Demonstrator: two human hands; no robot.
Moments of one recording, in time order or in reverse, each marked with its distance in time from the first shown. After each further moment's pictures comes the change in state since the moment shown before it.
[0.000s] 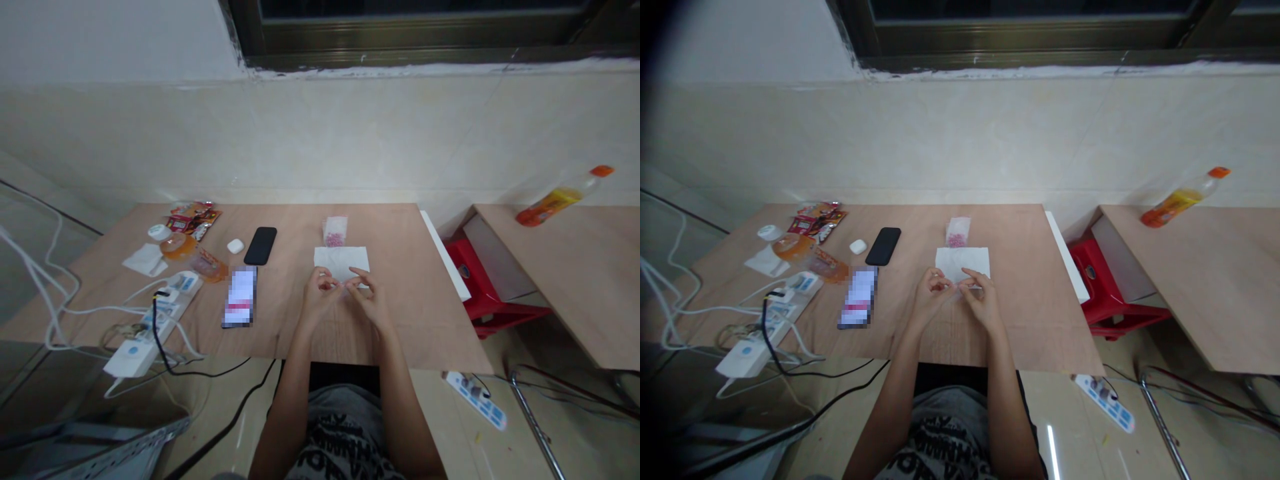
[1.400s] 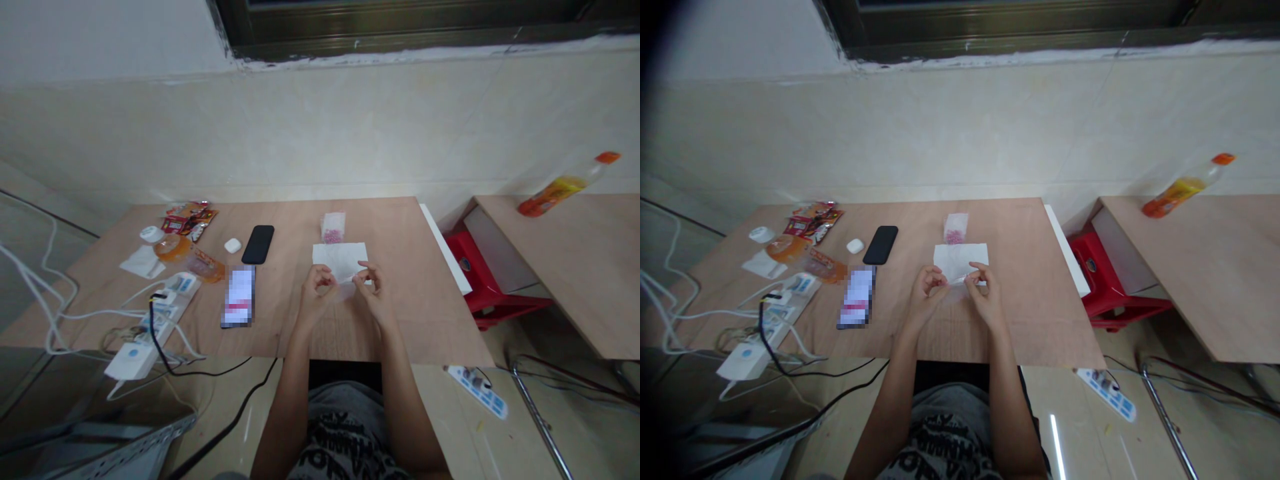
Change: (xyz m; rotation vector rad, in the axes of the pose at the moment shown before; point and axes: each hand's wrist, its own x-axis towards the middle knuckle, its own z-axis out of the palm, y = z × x) left_hand -0.005 0.012 -0.003 -0.077 -0.025 0.038; right_hand 0.000 0.000 -0.002 0.044 0.149 0.004
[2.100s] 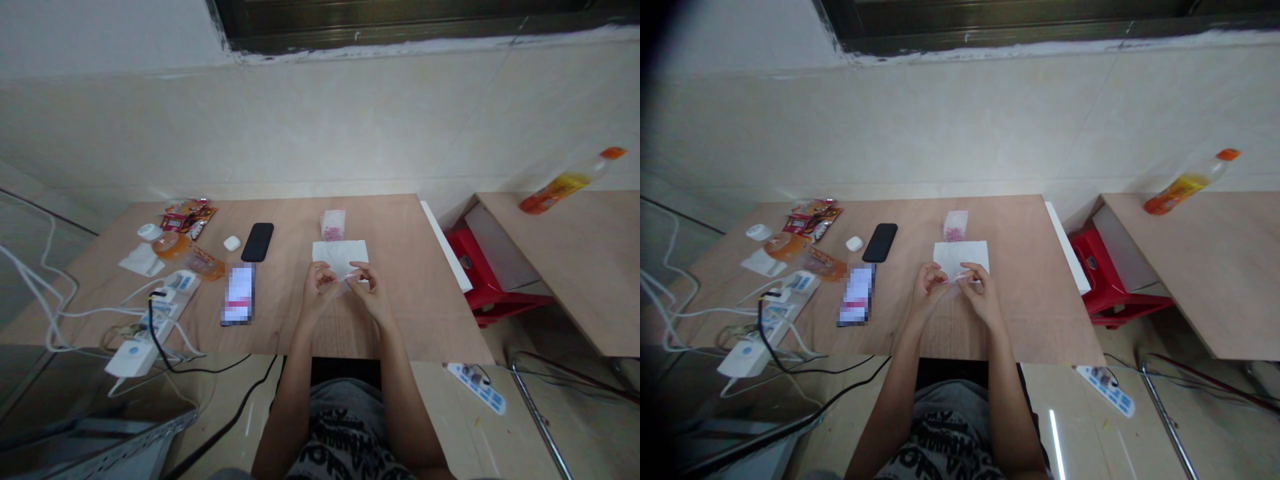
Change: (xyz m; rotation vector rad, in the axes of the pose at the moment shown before) left_hand 0.001 0.004 0.008 -0.139 0.008 -0.050; right_hand 0.001 -0.003 0.003 0.055 -0.104 0.040
